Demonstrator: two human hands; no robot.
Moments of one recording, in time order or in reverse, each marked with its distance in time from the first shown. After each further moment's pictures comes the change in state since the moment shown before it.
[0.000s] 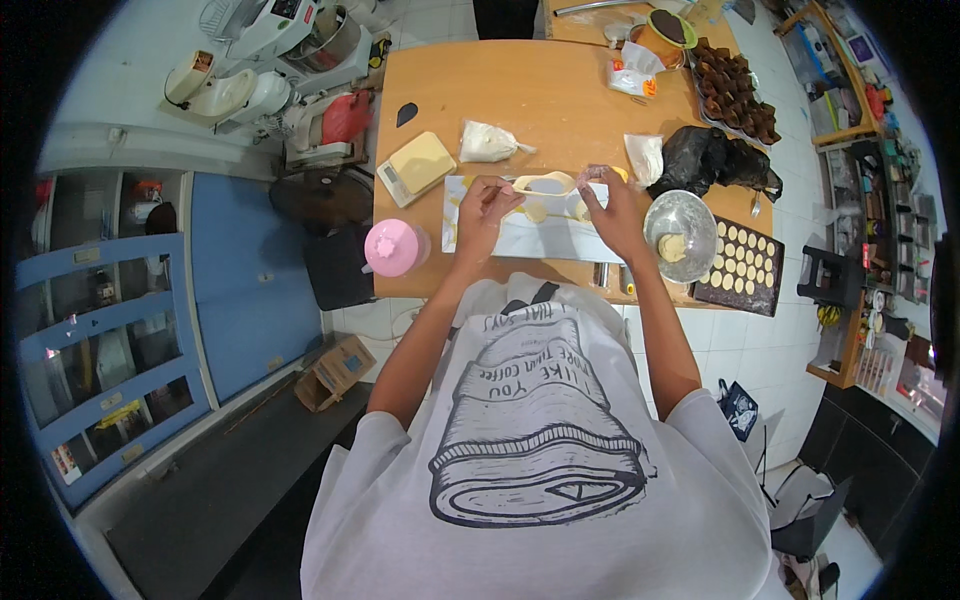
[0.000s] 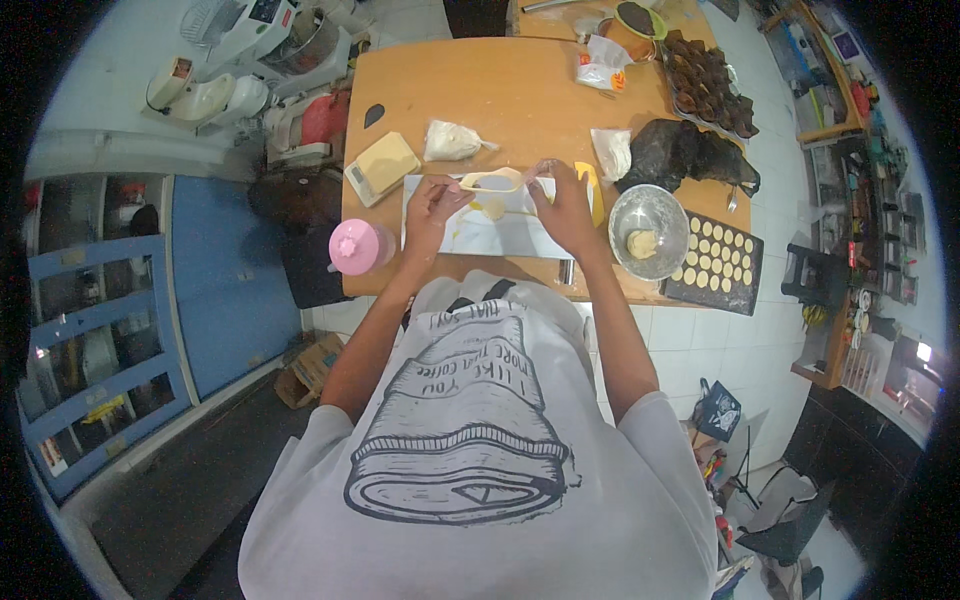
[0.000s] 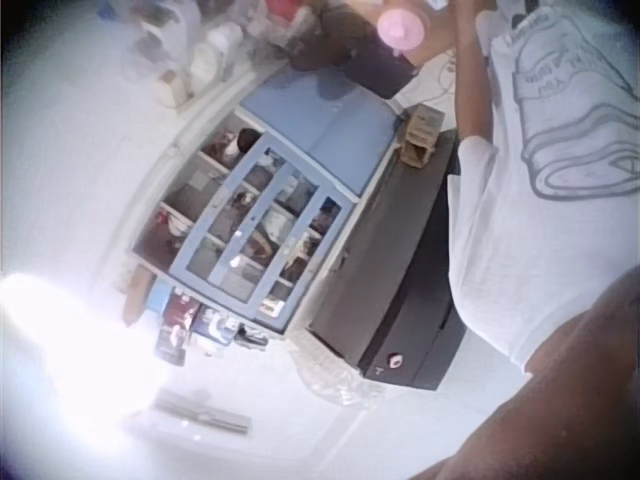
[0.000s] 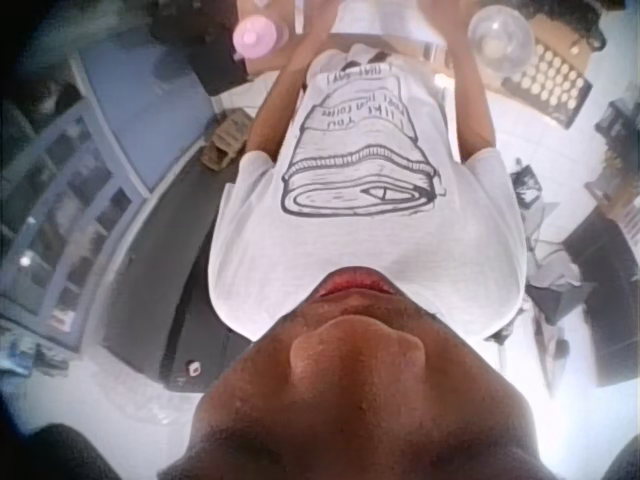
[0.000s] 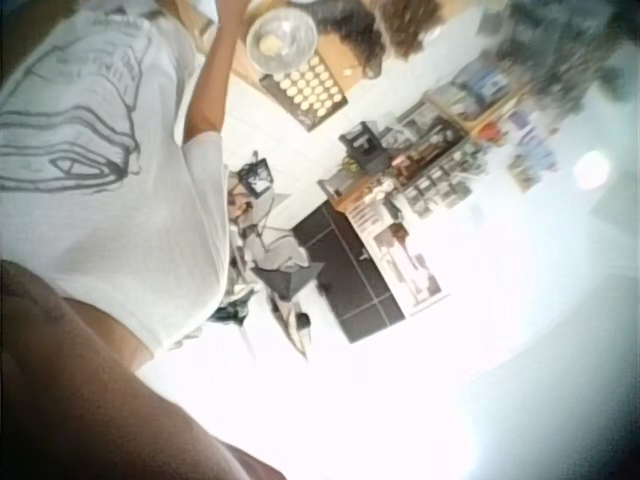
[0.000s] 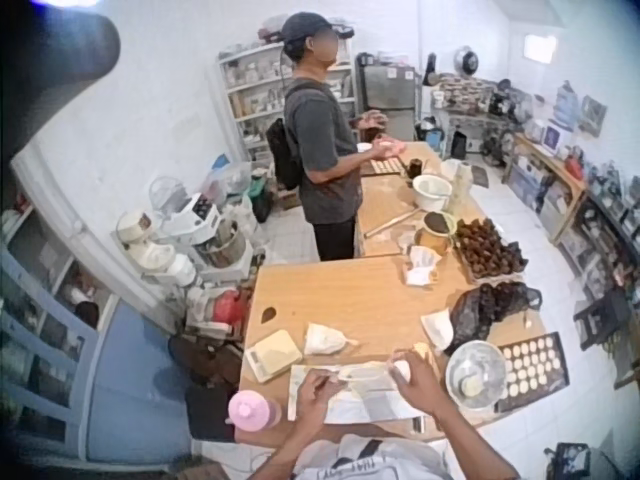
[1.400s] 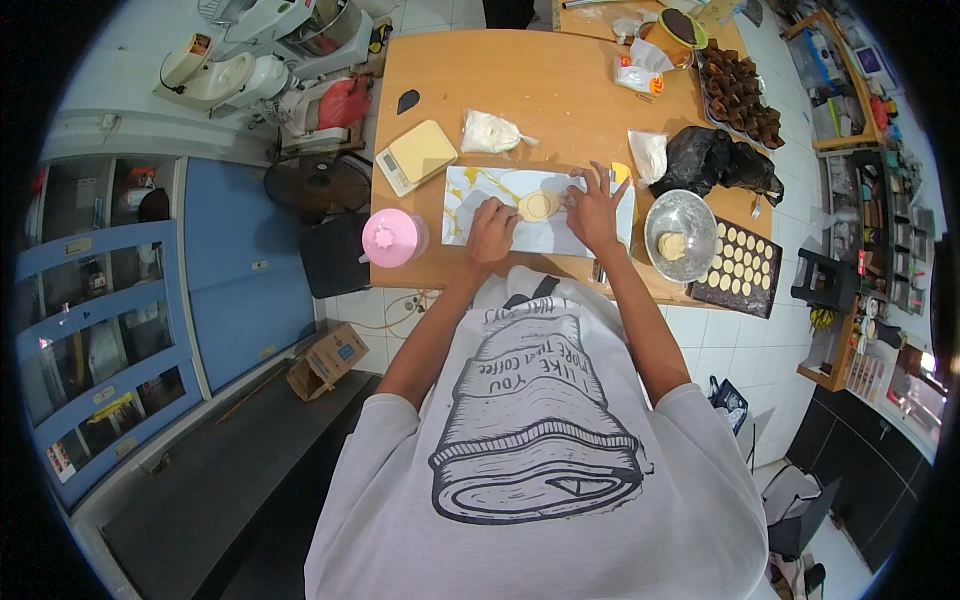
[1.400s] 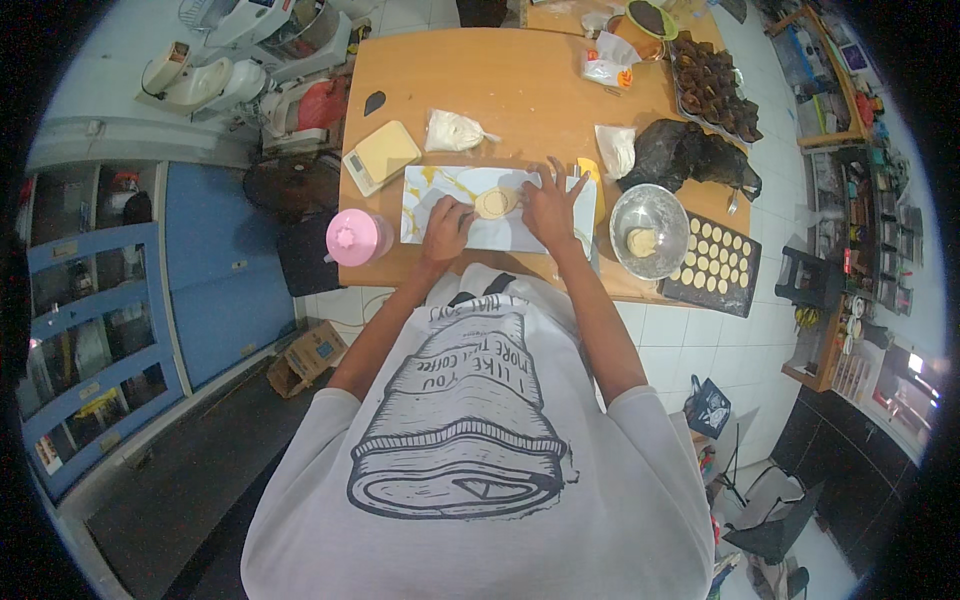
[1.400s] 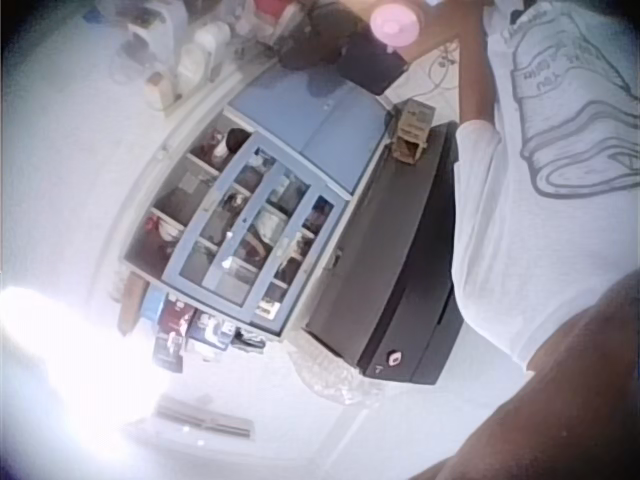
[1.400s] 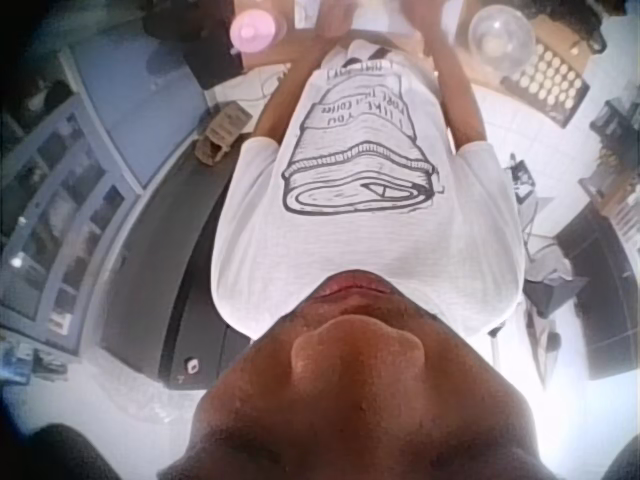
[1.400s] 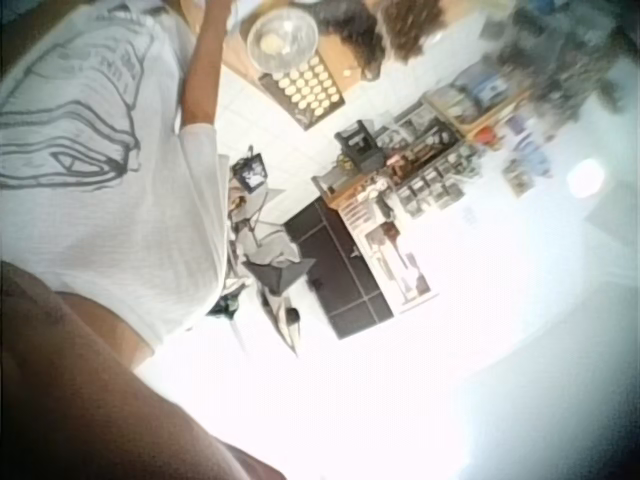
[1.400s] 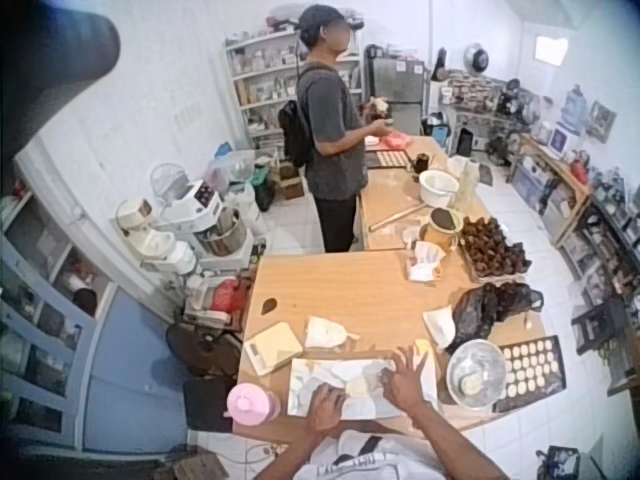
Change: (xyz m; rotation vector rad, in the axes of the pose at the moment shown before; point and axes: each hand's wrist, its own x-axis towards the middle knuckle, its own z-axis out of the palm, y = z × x) left_hand -0.016 -0.090 -0.028 0.938 -0.039 0.426; right_hand -0.018 0.047 0.068 -0.492 -0.128 -0.053
